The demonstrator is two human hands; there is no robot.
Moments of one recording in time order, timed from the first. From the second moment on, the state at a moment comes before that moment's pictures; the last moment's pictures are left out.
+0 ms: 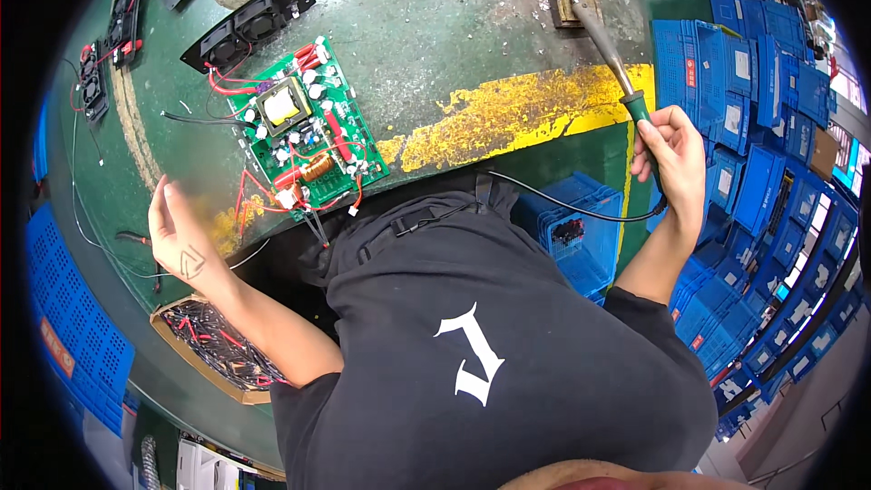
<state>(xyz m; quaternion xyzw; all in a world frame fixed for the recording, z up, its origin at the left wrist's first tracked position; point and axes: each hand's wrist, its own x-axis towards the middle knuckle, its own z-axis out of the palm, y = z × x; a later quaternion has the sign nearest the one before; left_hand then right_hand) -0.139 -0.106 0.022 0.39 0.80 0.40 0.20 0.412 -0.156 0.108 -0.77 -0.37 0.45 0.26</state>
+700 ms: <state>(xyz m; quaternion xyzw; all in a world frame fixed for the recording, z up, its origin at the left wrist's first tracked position) -0.142 -0.113 0.017 0.36 0.81 0.42 0.21 0.409 -0.145 0.129 -0.79 -0.37 0.45 0.18</state>
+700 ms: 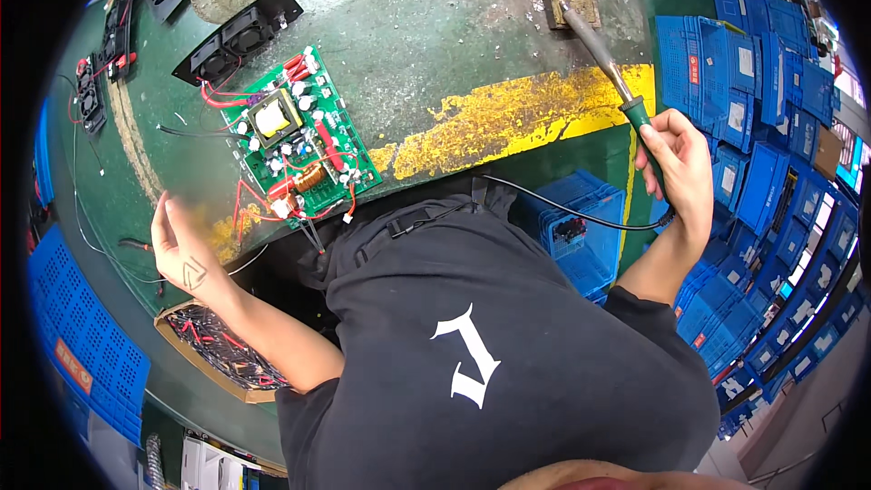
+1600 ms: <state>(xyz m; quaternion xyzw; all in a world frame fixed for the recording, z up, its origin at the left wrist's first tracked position) -0.141 -0.110 0.015 0.38 0.81 0.41 0.19 0.405 -0.160 0.159 -0.87 -0.39 0.27 0.15</state>
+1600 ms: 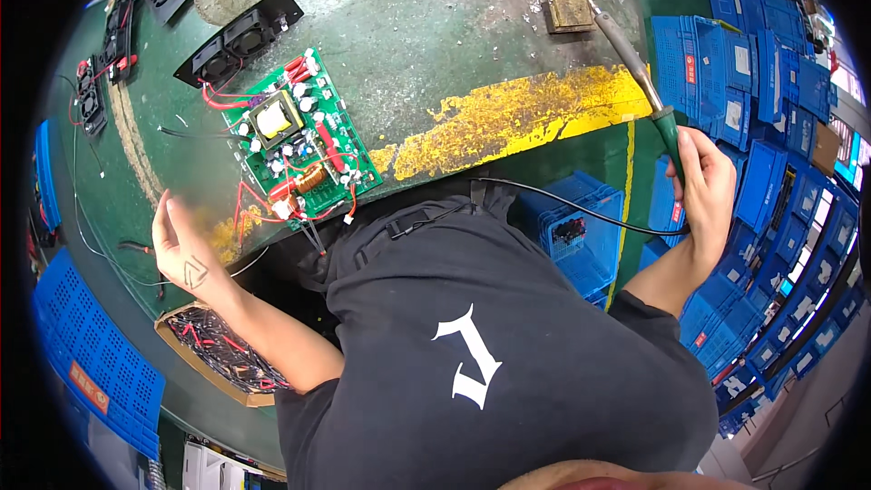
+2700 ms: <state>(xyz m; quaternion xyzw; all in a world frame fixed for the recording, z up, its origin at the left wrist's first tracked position) -0.144 -0.105 0.012 0.39 0.80 0.41 0.23 0.387 -0.157 0.141 -0.76 -0.65 -0.07 0.00</state>
